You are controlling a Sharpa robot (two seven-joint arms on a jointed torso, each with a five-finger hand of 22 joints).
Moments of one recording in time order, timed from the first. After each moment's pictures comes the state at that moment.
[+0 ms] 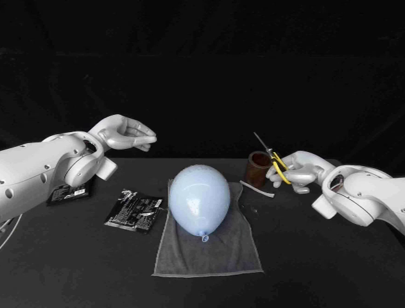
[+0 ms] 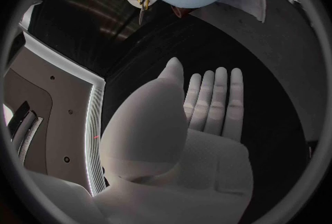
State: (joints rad) left arm 1.30 -0.78 -0.02 1.18 -0.60 -0.10 0.17; left_hand 1.57 -0.11 0.04 0.29 0.05 0.79 0.20 0.40 0.25 0.99 0.17 0.22 0.07 0.92 0.13 0.37 0.34 0.17 0.86 0.28 0.26 0.14; right arm 1.24 -1.06 -0.17 1.56 -0.77 -0.29 0.00; right_hand 1.14 0.08 0.70 -0.27 0.04 0.93 0.12 0.34 0.61 1.15 0.10 0.47 0.39 1.47 -0.02 1.52 1.31 0.08 1.35 0.07 1.21 1.27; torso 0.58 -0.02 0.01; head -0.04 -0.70
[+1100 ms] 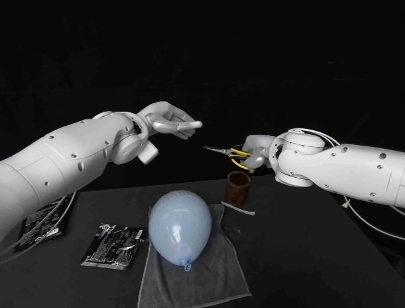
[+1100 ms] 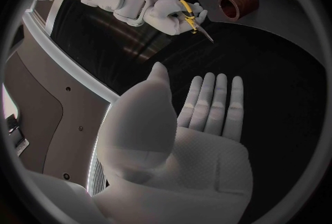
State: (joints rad) left arm 1.47 -0.30 -0.02 0.80 -0.64 0.13 0.17; left_hand 1.34 -0.11 -0.07 0.30 0.05 0.75 0.20 0.30 0.19 0.97 0.21 0.07 0.06 0.78 0.19 0.15 0.26 0.10 0.62 0.29 0.12 0.06; right arm 1.47 -0.79 -0.16 1.42 -1.31 -0.08 -0.48; right_hand 1.15 0.04 0.73 -0.25 0.05 0.95 0.11 0.34 0.61 1.16 0.09 0.46 0.39 1.47 -0.03 1.53 1.31 0.07 1.38 0.07 1.26 1.31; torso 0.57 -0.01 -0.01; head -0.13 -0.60
